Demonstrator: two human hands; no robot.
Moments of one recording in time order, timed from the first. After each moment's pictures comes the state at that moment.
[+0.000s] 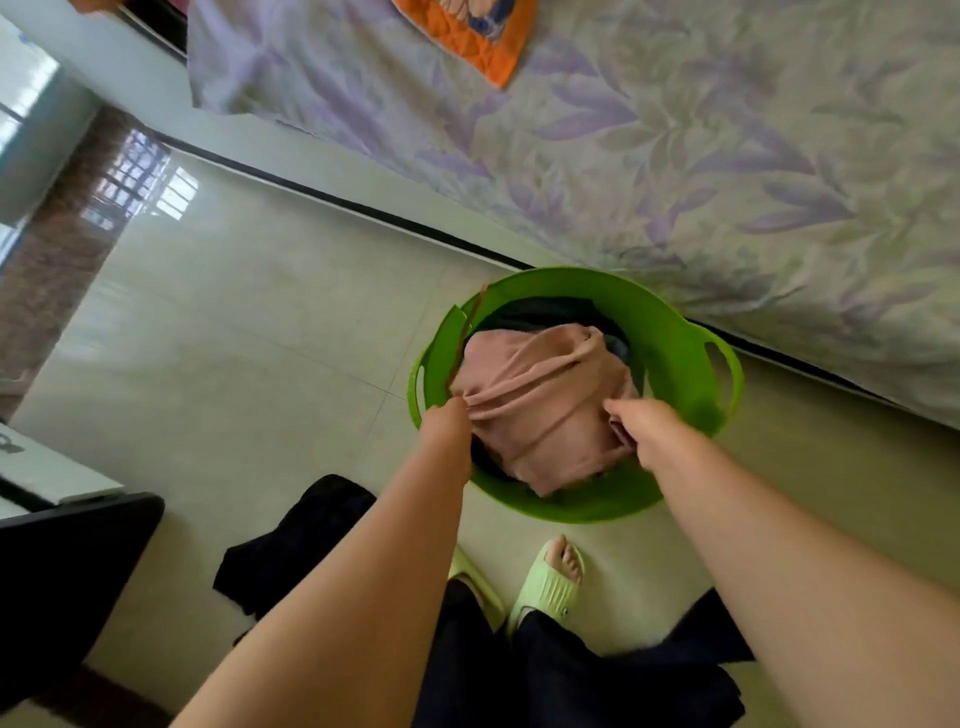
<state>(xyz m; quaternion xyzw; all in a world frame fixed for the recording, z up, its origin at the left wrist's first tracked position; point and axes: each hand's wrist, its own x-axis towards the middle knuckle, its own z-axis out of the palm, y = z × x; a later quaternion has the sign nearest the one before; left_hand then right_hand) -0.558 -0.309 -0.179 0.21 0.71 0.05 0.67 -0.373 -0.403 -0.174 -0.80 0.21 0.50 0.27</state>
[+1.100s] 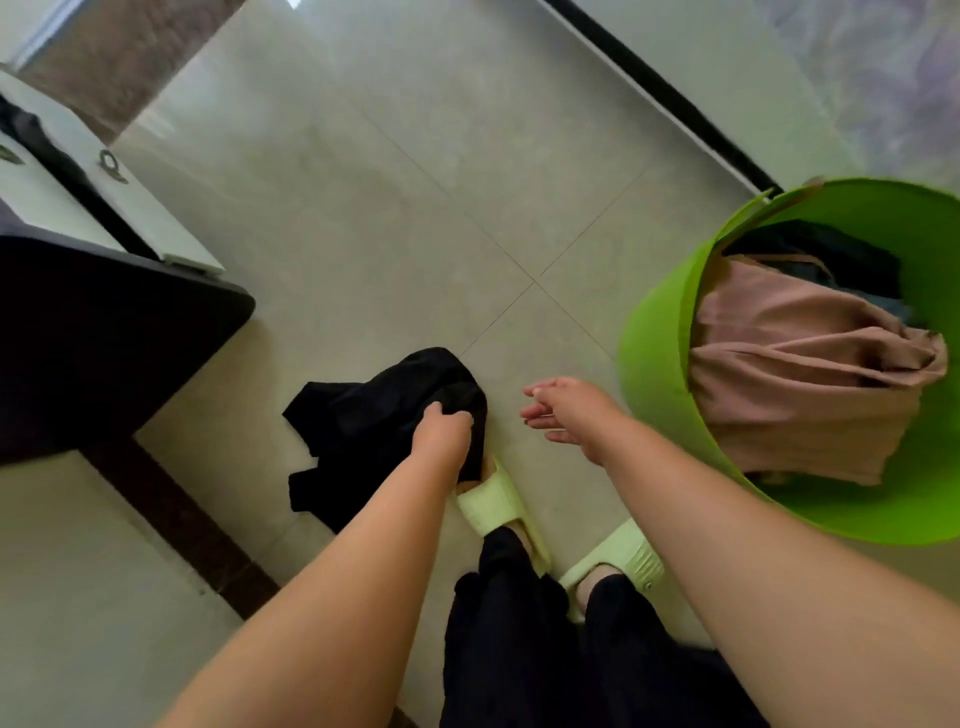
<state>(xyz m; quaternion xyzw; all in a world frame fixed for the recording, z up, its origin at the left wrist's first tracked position) -0.867 -0.363 -0.377 0.15 0.75 -0.07 0.64 -0.684 -0.343 -0.287 -0.72 -0.14 0.68 0.08</state>
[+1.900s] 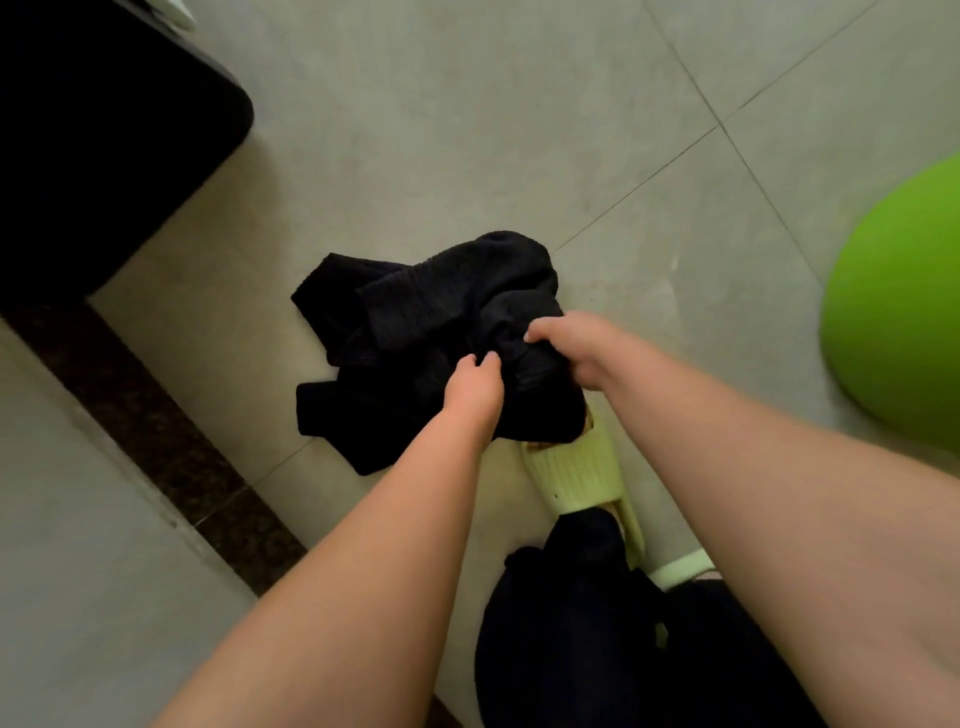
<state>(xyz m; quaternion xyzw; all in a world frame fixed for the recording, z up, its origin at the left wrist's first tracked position) -0.949 -0.412 -0.535 0.06 0.80 0.03 0.60 -0.829 -0.359 -0.547 -0.67 -0.10 0.73 0.03</state>
